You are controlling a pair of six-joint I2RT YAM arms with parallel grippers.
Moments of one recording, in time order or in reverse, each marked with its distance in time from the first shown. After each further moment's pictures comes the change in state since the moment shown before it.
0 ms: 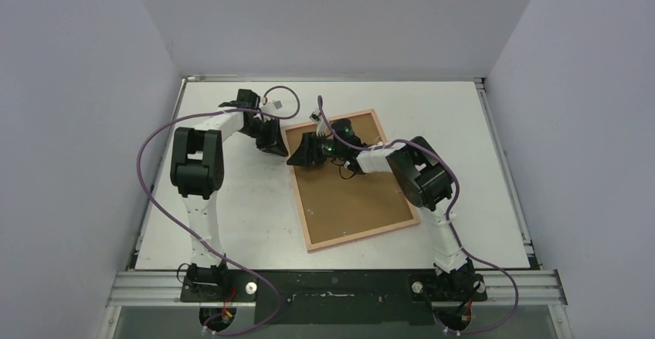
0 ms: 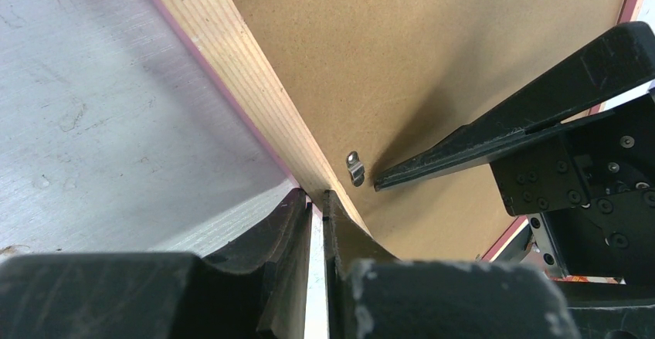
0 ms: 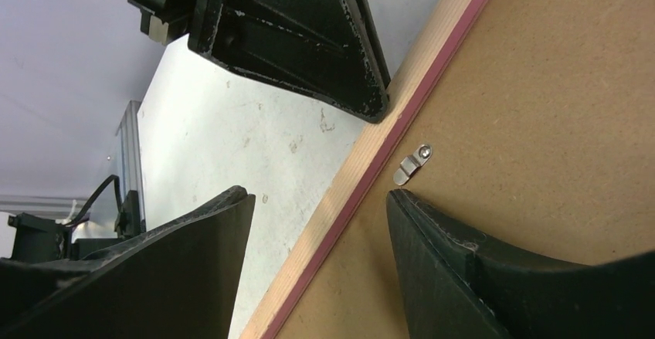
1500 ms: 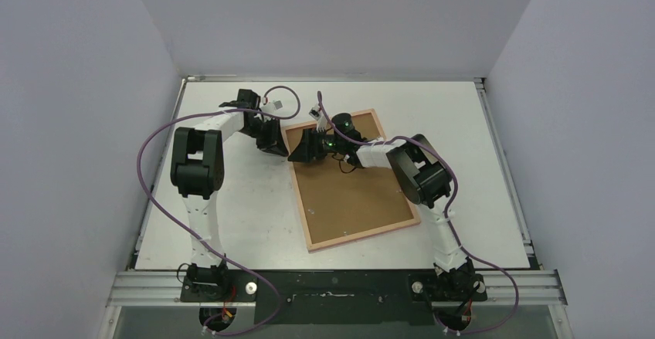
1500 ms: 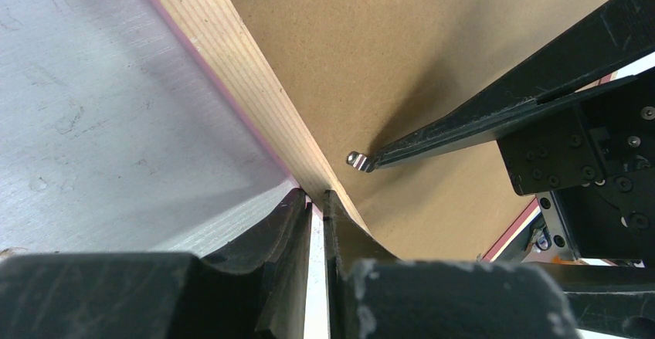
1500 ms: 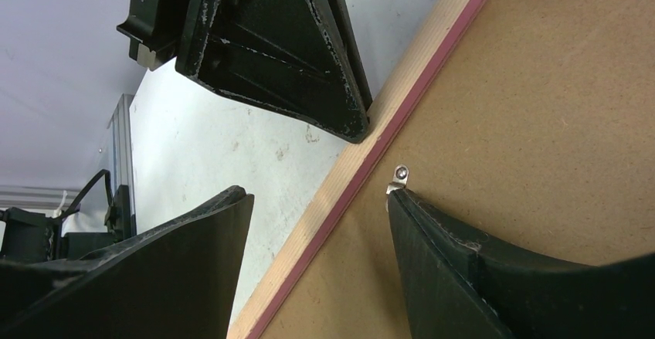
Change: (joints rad) left arm -0.002 0.000 0.000 0.002 0.000 -0.001; right arm -0.020 0.037 0.098 -0.092 -0.036 -0.066
